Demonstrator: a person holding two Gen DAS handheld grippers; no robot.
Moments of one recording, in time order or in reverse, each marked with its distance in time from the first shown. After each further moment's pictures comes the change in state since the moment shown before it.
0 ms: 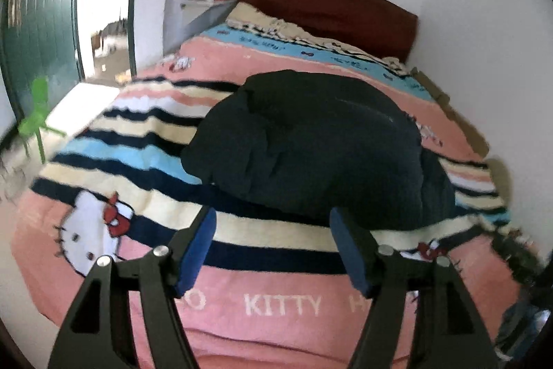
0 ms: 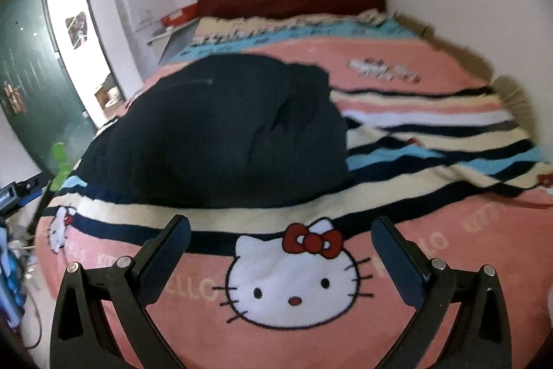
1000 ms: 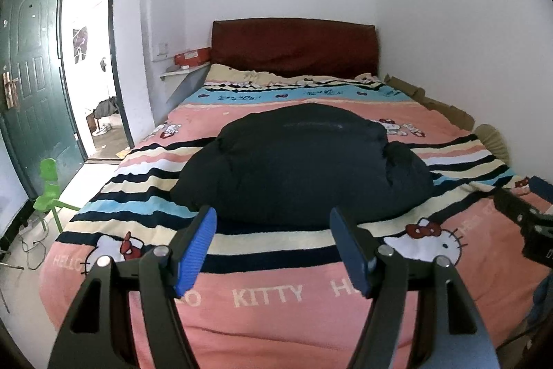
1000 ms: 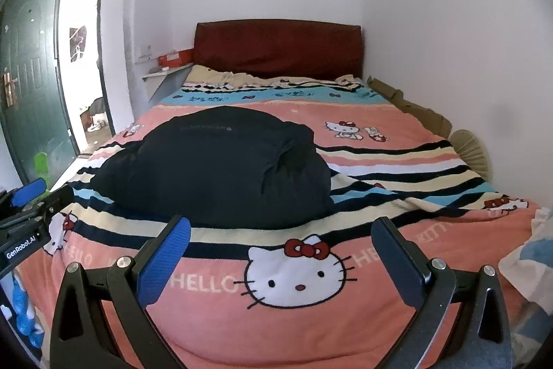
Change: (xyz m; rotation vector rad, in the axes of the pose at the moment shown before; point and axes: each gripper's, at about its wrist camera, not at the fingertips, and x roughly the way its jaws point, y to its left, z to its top) left arm -0.071 -0.063 -0.054 0.214 -0.216 0.025; right arm -0.096 0.053 -0.037 -0.072 -0.236 -0.124
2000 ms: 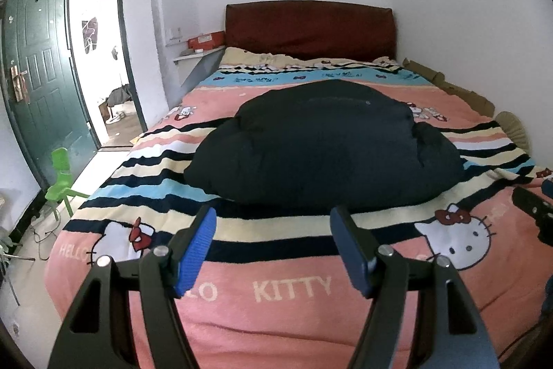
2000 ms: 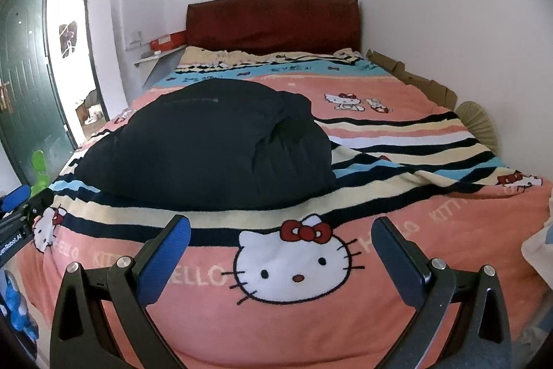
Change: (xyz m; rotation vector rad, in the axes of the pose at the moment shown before) left arm 0.033 0.014 -0.018 -0.006 0.065 0.073; right arm 0.045 -0.014 -0.016 0.041 0.098 0.005
